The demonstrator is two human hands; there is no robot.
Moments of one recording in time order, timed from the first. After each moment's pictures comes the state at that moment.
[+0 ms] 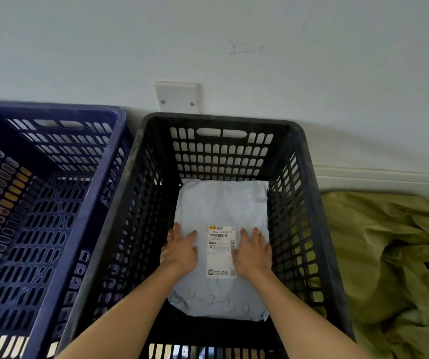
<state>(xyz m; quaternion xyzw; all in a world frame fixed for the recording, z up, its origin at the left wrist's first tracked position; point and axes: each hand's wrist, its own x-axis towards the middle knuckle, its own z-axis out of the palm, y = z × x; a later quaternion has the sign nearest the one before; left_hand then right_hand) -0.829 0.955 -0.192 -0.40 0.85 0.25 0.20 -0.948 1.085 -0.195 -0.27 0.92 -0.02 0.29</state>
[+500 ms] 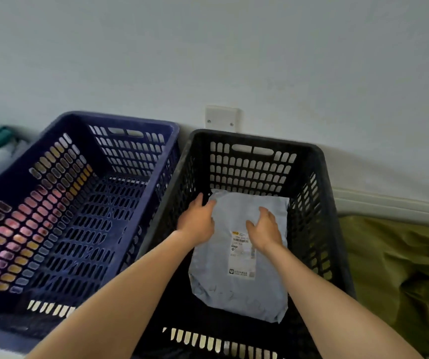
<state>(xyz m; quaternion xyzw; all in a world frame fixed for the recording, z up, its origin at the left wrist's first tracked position) -0.813 0.932 -0.095 -0.38 0.90 0.21 0.02 -0.940 1.051 -0.108 -0.26 0.89 -0.29 0.26</state>
